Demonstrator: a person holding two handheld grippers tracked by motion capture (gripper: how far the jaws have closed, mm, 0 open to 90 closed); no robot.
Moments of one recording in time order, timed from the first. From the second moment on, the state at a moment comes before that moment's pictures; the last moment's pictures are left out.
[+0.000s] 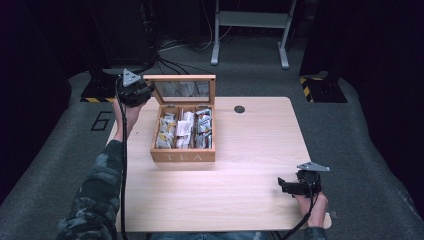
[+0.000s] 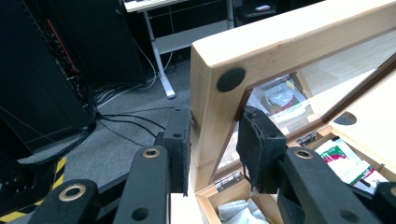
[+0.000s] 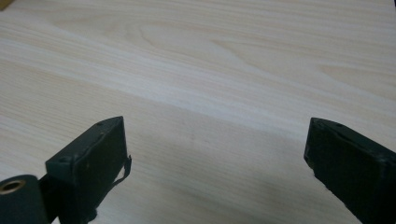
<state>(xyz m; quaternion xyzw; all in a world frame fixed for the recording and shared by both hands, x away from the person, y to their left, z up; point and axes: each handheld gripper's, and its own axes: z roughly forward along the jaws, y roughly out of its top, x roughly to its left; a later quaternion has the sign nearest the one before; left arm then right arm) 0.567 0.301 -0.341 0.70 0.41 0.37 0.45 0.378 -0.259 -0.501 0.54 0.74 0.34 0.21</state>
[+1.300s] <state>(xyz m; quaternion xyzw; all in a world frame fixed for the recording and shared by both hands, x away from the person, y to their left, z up) 0.568 0.300 -0.341 0.70 0.41 0.37 0.45 0.436 -0.152 -0.435 0.42 0.81 0.38 0.16</state>
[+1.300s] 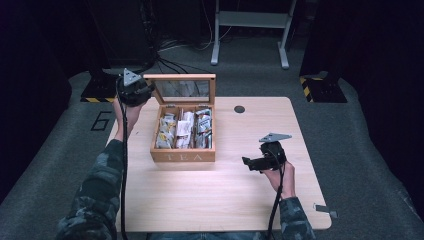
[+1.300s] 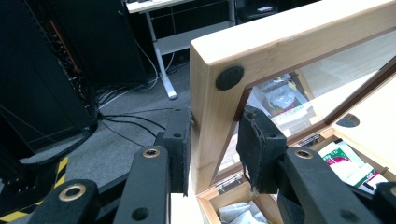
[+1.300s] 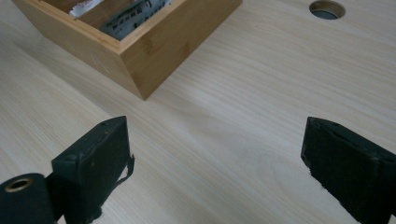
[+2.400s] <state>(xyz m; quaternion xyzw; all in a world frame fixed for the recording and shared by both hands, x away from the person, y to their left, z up) 0.567 0.300 -0.342 0.70 0.41 0.37 0.45 0.484 -0.049 -0.417 0.33 0.85 0.40 0.11</state>
